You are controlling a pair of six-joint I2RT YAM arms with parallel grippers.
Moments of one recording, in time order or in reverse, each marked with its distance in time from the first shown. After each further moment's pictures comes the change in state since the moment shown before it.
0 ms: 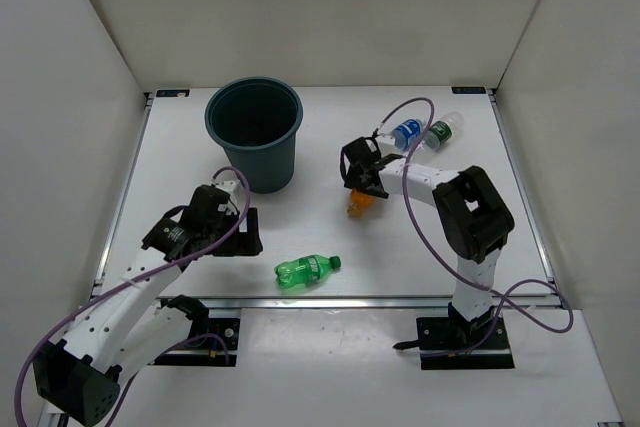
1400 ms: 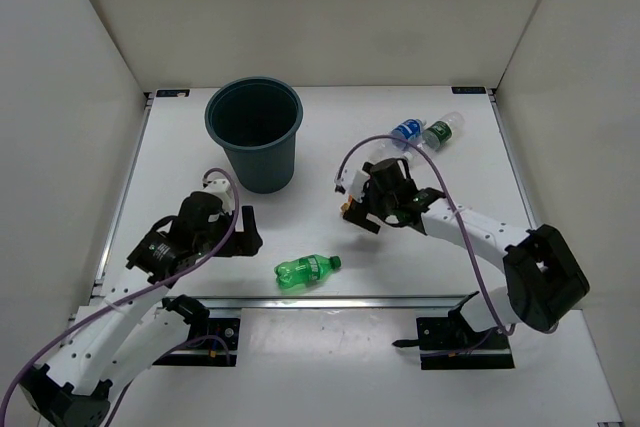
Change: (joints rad) left arm -0.068 -0.140 0.013 0.012 -0.069 -0.034; right arm 0.054 -0.523 -0.427 0.160 -0.450 -1.431
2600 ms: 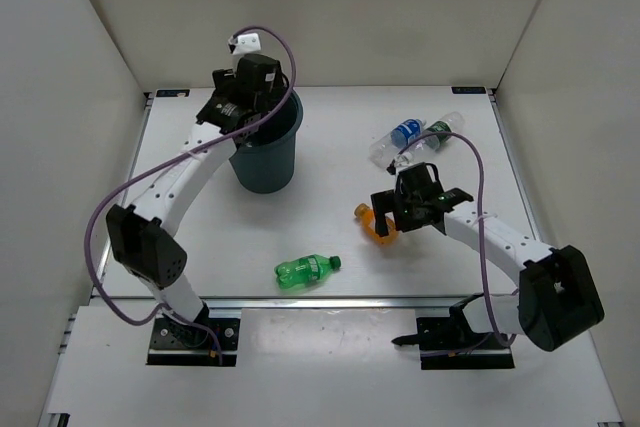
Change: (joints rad) left arm 0.048 0.982 0.996 0.259 -0.556 0.109; right arm -0.179 -0.121 -0.040 -0.285 -0.024 0.843
